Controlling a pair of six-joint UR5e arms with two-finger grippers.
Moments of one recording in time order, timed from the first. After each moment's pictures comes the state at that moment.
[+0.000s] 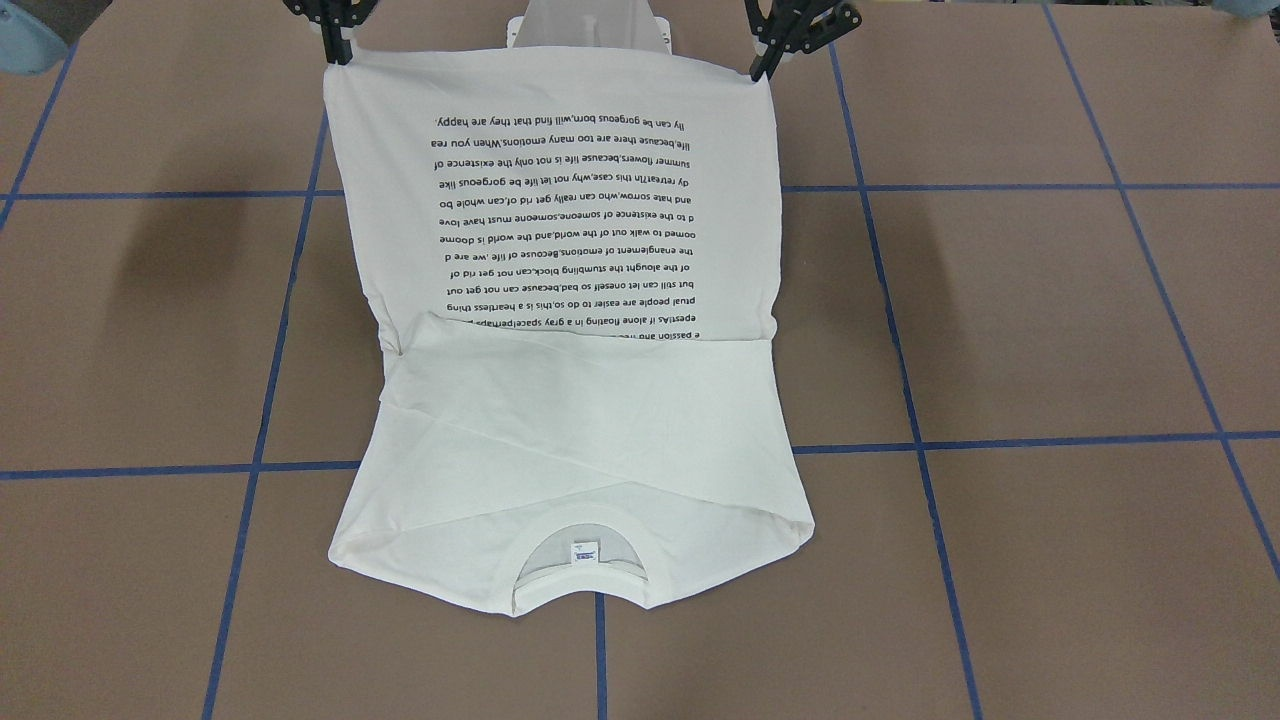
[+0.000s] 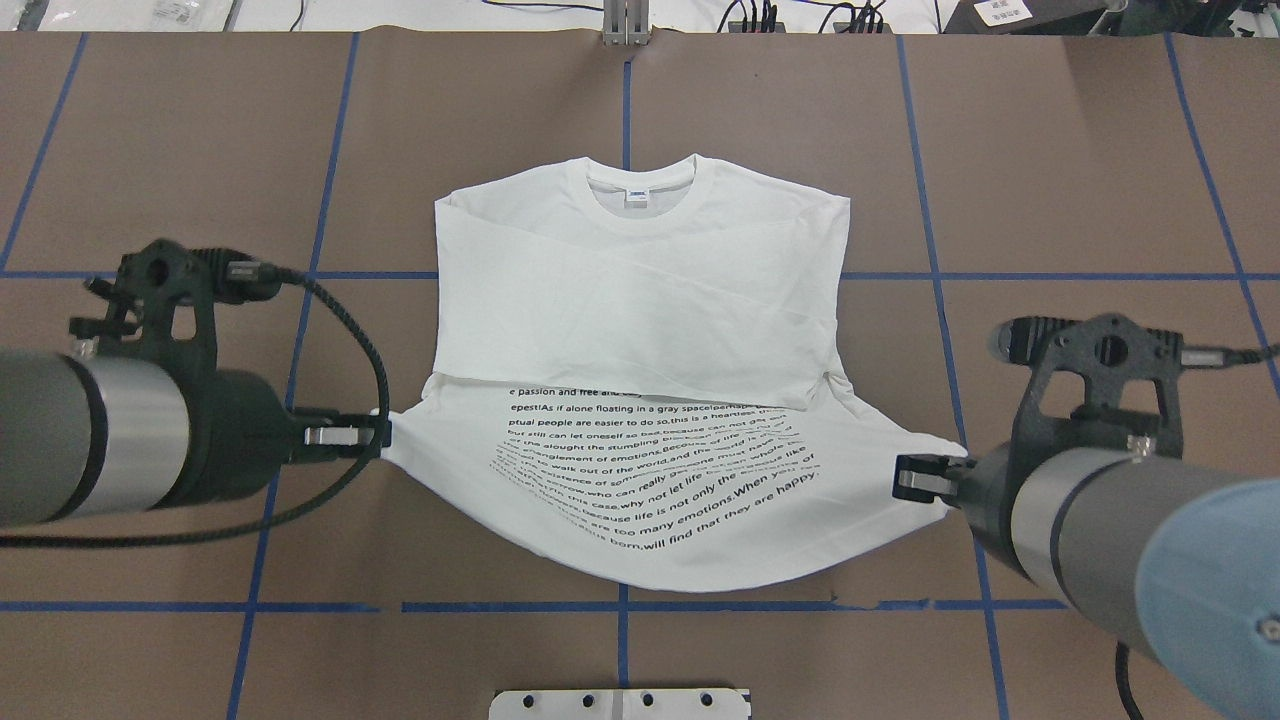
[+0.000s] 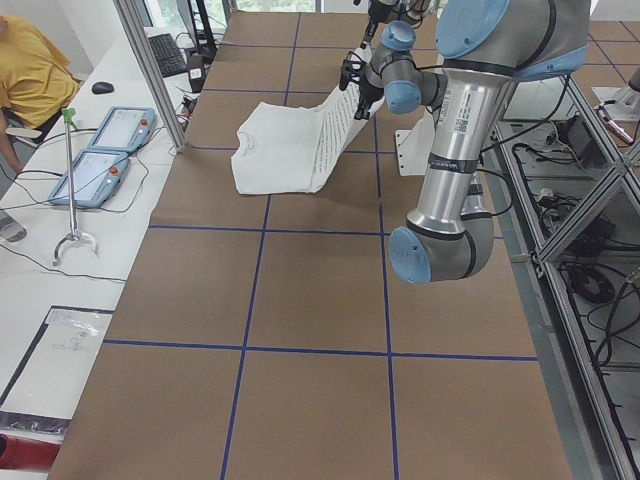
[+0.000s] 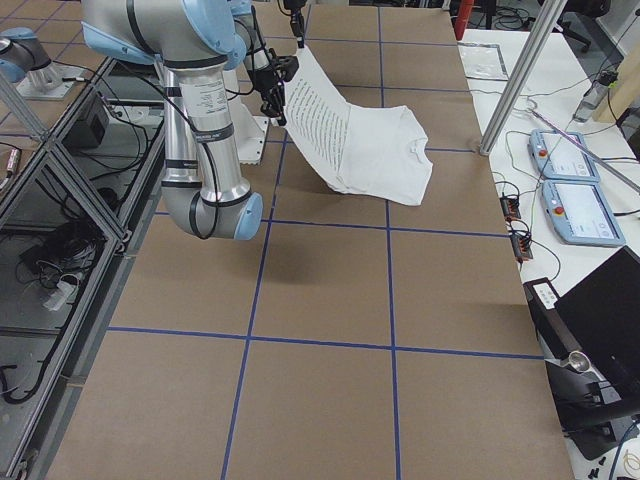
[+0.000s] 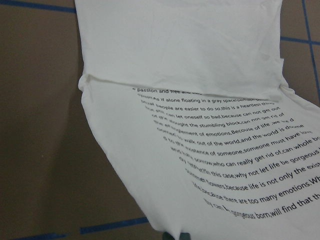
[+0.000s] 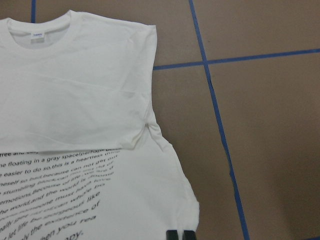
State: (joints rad) left arm -0.49 -1.91 -2.44 -1.48 -1.72 -1.23; right arm 0.28 -1.08 2.61 -2.38 1.39 1.50
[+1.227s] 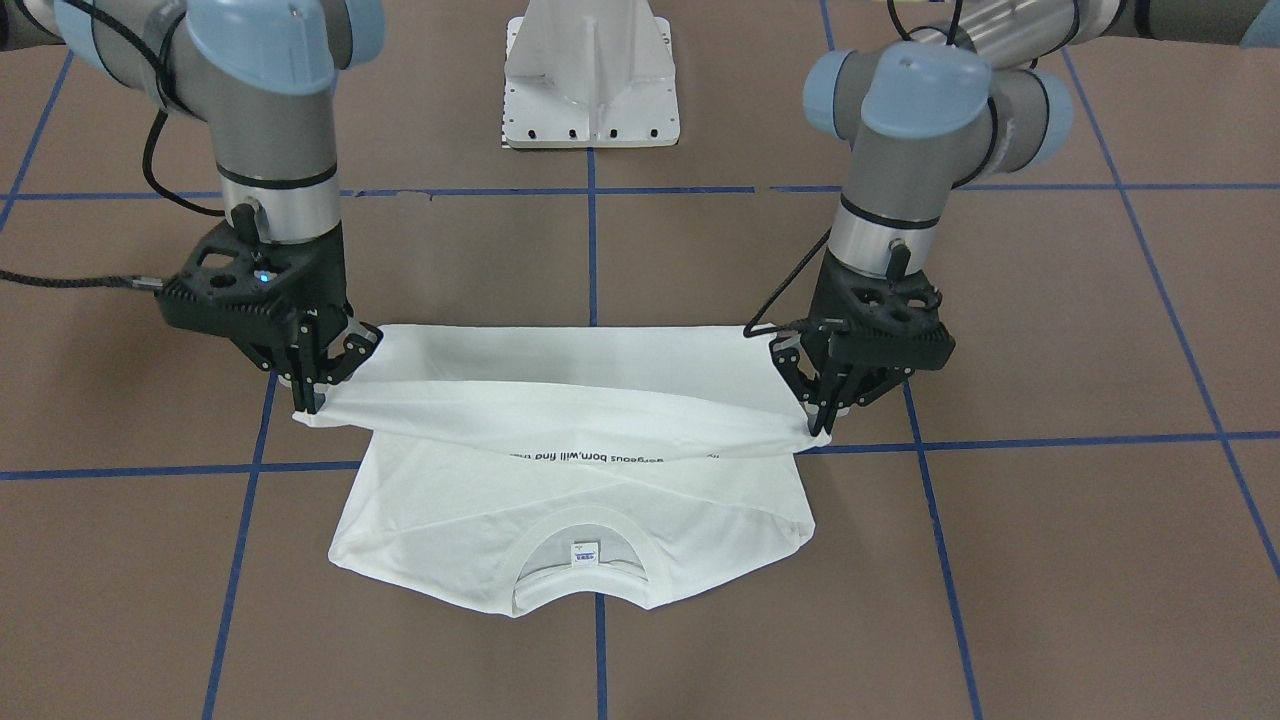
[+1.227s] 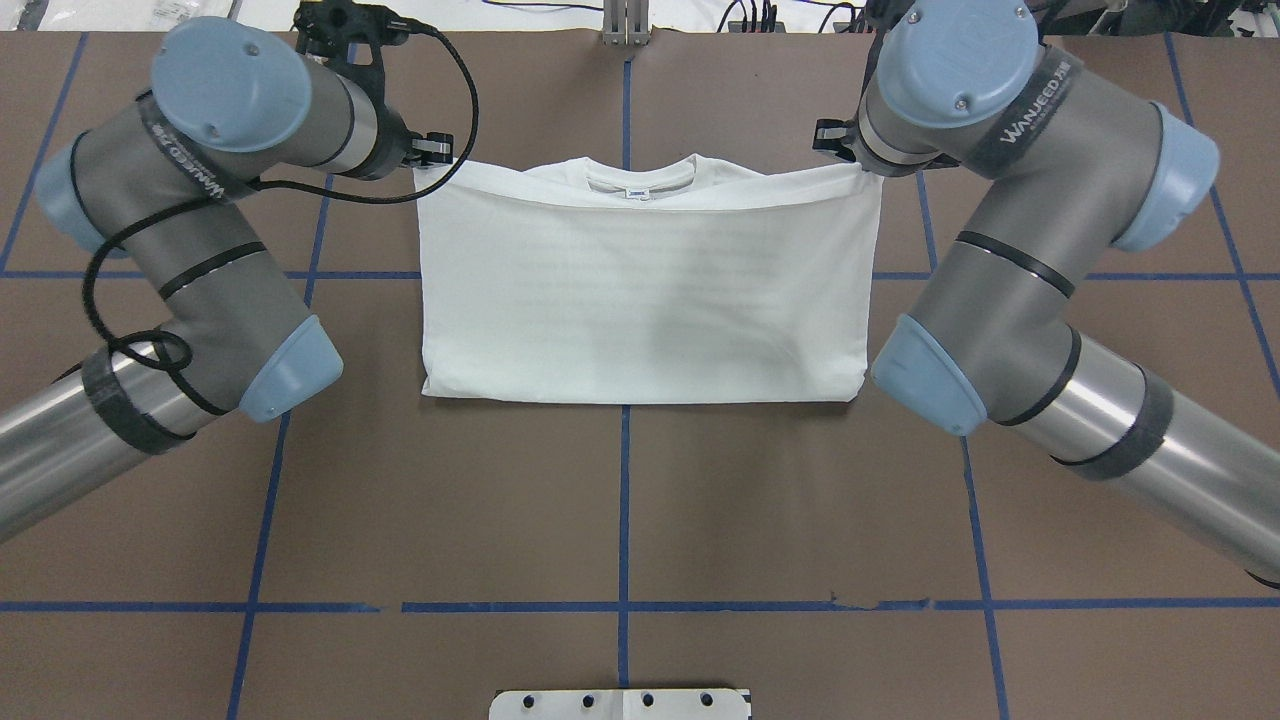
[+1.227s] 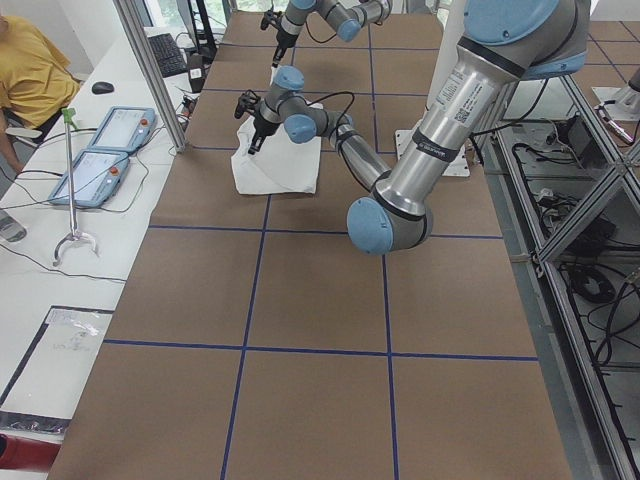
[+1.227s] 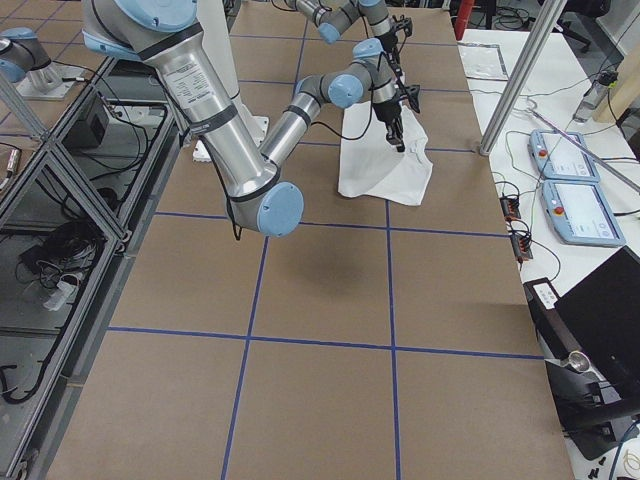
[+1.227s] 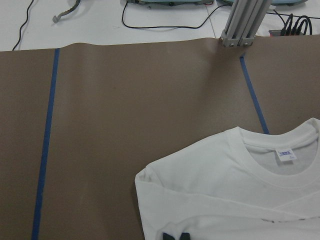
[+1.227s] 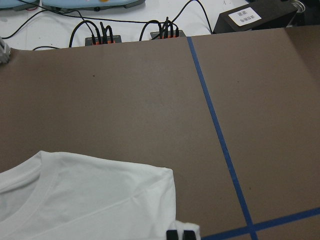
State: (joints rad) left arm -0.79 -2.19 -1.58 -1.91 -1.69 -0.97; right arm 0.79 -0.94 1.75 -1.69 1.61 1.17
